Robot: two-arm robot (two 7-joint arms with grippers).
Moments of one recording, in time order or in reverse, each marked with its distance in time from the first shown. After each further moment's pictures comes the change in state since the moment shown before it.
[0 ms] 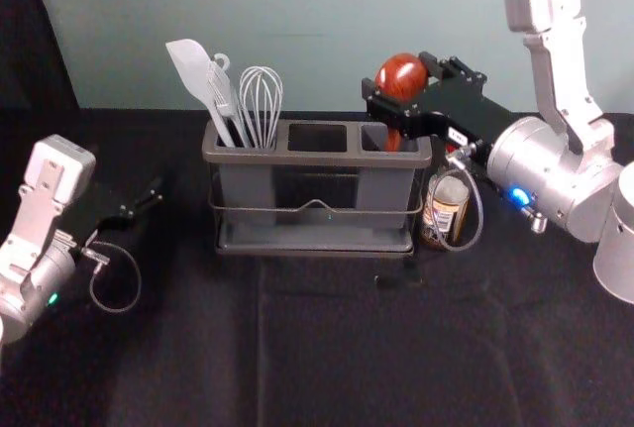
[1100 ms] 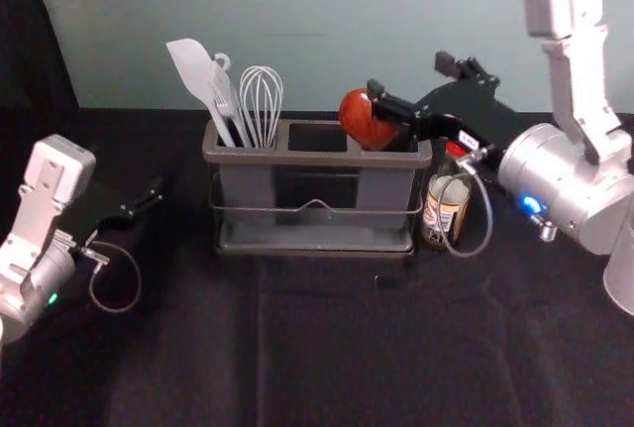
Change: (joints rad) left arm 0.000 0.000 0.000 0.000 0.000 0.000 0.000; right arm -0.040 0.026 0.000 -0.049 0.047 -0.014 -0.052
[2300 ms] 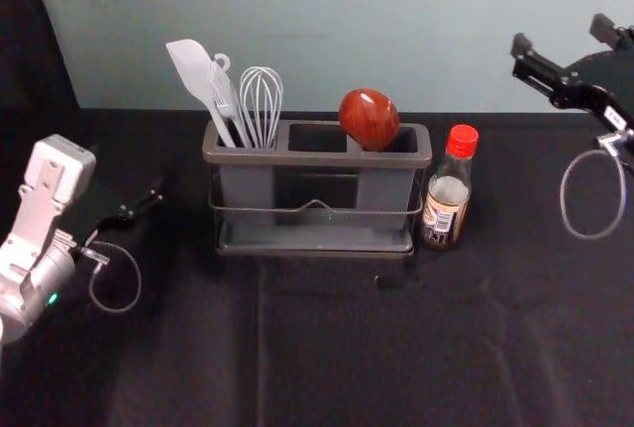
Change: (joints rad) left arm 0.000 0.000 0.000 0.000 0.000 0.000 0.000; right arm -0.136 0.069 0.230 -0.130 0.042 -0.086 -0.062
